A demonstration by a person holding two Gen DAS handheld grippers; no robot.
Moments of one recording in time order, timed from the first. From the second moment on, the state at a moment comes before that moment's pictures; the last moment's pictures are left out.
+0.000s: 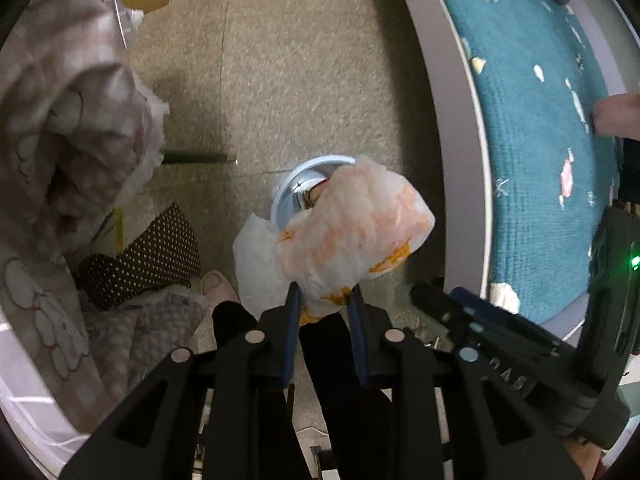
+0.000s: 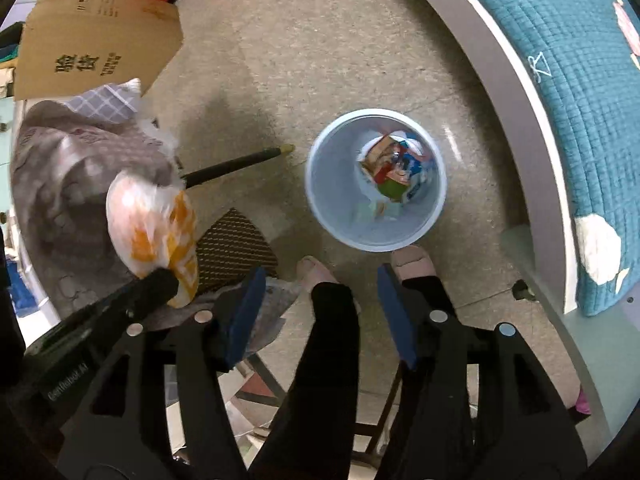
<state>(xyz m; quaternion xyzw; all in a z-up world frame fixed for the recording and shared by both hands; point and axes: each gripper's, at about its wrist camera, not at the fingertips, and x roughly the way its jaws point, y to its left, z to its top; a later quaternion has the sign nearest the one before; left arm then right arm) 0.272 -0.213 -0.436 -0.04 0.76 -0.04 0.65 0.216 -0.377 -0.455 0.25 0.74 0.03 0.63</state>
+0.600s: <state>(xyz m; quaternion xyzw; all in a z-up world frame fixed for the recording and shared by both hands) 0.244 -0.243 -0.553 -0.05 0.82 -0.06 0.57 0.169 -0.406 -0.504 0.25 0.74 -0.02 0.63</state>
